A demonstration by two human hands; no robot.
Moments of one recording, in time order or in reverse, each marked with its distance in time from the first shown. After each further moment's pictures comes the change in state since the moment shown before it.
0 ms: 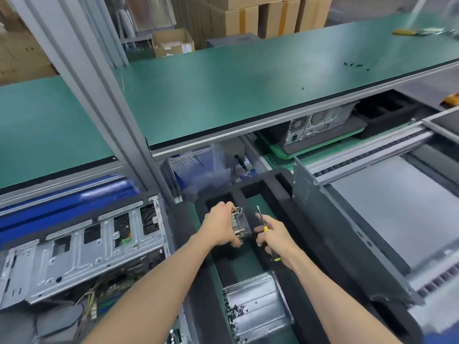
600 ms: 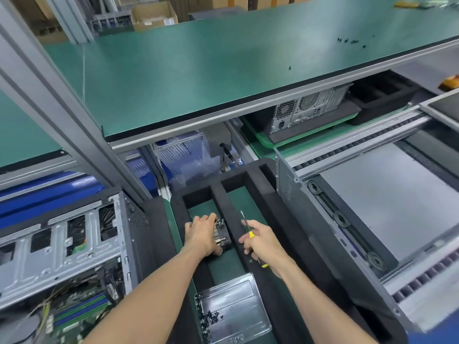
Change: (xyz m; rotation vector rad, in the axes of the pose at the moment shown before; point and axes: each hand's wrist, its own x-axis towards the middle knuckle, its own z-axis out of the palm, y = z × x) left_hand 0.044 -0.011 0.088 0.191 -0.102 -0.207; right_hand 0.014 0.025 -0.027 -0.049 -0.029 0.046
